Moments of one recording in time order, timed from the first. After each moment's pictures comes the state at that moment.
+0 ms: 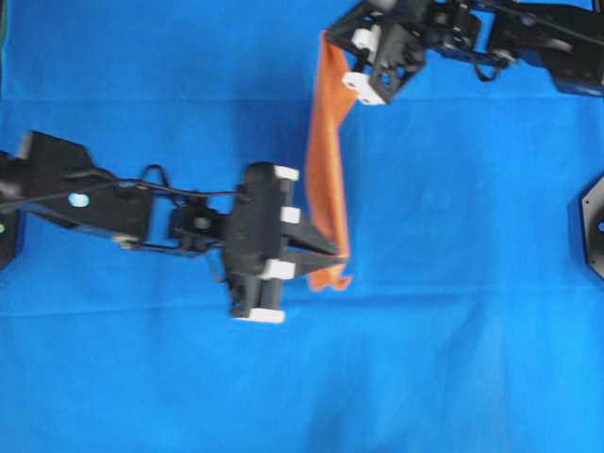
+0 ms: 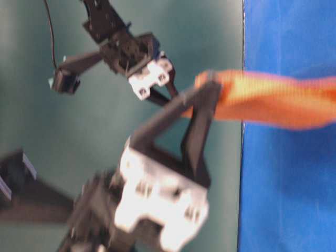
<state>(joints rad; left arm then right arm) -0.13 0.07 0.52 -0.03 -0.15 0.06 -0.46 -0.06 0.58 -0.24 0.05 0.23</state>
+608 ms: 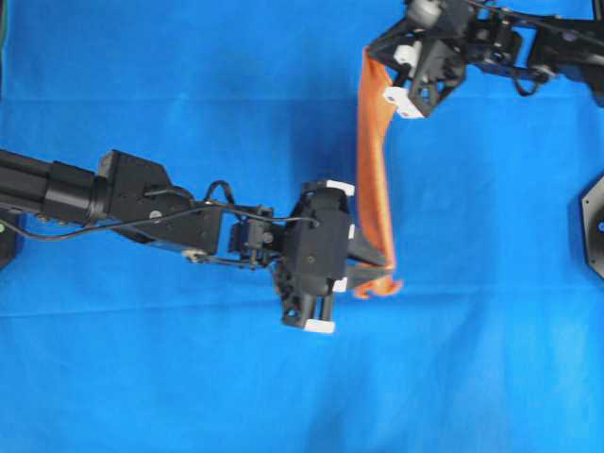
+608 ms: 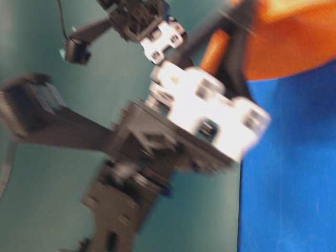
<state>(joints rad) -0.13 0.24 0.39 -0.03 -0.15 0.11 -0.48 -0.09 0.68 -0.24 0.06 0.23</state>
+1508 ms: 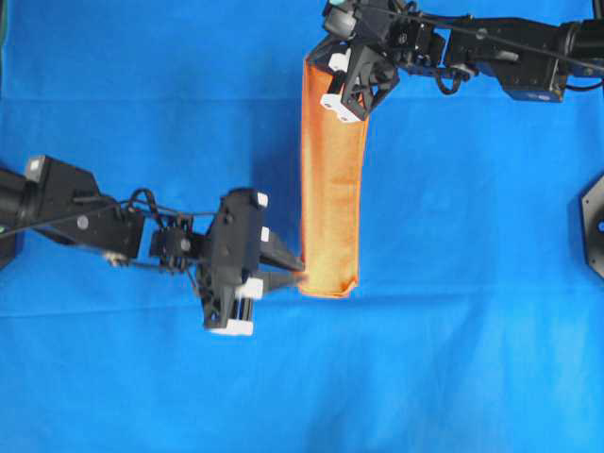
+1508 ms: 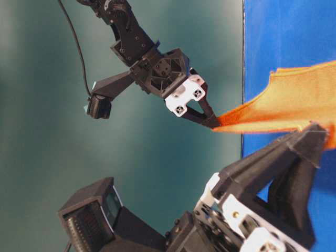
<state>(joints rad) -0.17 0.12 0.69 -0.03 -0.30 -0.03 -0.44 0.11 0.49 -0.24 0.05 0.22</state>
